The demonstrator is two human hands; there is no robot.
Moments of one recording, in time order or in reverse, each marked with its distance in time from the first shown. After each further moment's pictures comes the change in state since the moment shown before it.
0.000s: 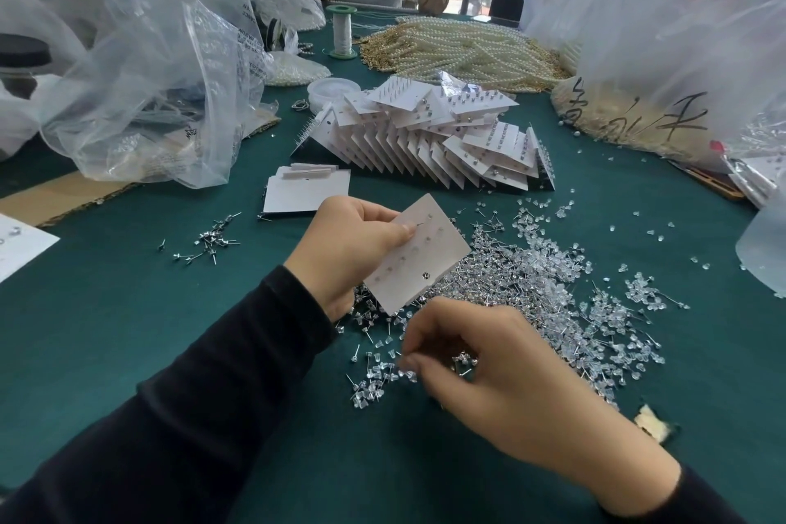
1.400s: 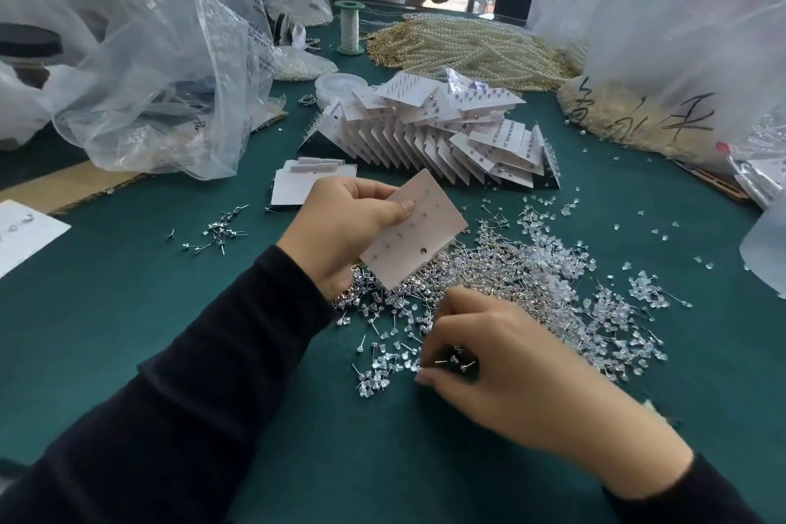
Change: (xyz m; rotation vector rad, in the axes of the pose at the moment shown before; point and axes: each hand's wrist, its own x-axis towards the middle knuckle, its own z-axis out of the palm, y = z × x) left_hand 0.004 0.007 -0.009 -0.085 0.019 0.027; right_hand -0.001 0.005 -0.006 -0.339 -0.153 0.057
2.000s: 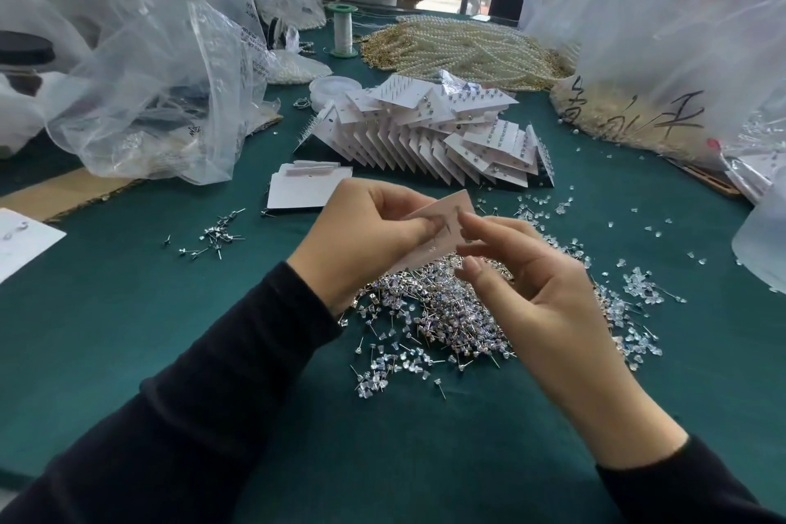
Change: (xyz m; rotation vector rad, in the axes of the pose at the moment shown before) left_hand -0.014 0.000 0.007 0.201 -0.219 0.301; right_hand 0.010 0.004 -0.006 0.762 0.573 0.085
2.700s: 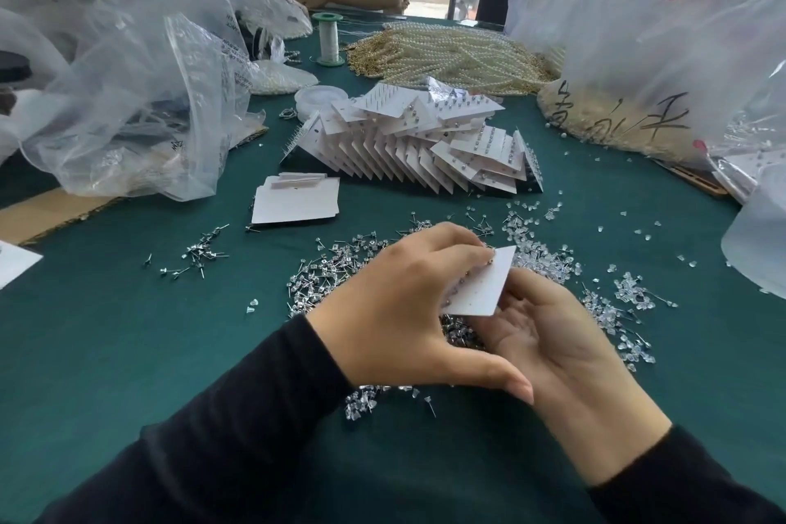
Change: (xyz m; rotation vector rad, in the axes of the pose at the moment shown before) left_hand -0.018 0.004 0.024 0.689 -0.298 0.508; right_hand 0.011 0.006 -0.003 0.928 0.330 0.656
